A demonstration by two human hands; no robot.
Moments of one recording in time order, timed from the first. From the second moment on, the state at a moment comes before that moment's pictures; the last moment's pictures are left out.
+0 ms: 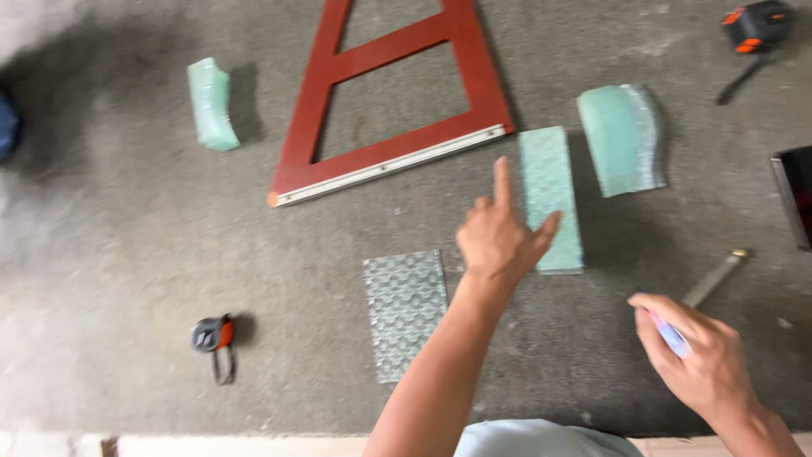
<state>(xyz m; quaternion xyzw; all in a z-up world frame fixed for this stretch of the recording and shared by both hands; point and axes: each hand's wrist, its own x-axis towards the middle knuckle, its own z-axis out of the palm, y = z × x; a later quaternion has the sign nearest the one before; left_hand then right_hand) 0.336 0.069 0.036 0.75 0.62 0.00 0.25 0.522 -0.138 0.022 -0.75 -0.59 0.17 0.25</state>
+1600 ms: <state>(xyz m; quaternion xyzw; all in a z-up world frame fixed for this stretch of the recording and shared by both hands) -0.066 -0.050 0.027 0.76 0.61 -0.08 0.23 0.242 -0.174 -0.042 -0.76 -0.36 0.24 0.49</state>
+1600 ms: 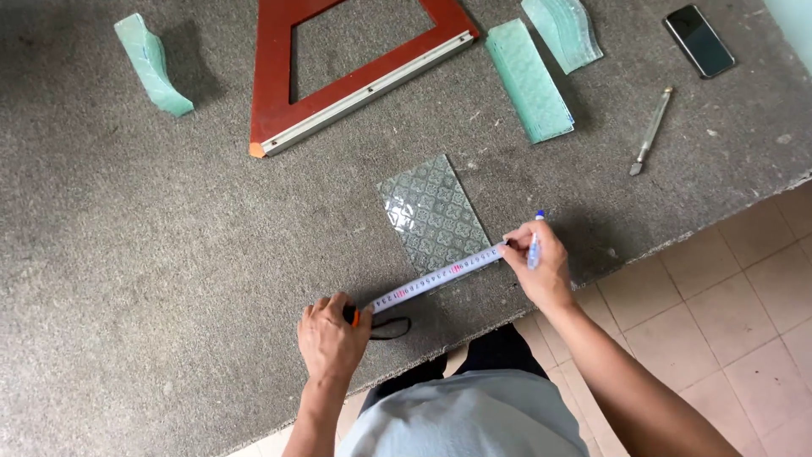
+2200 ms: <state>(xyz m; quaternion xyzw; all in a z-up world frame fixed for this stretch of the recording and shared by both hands) -0.040 -0.045 0.013 0.77 0.61 -0.09 0.18 0.218 -0.152 -0.051 -0.81 -0.42 0.13 0.38</state>
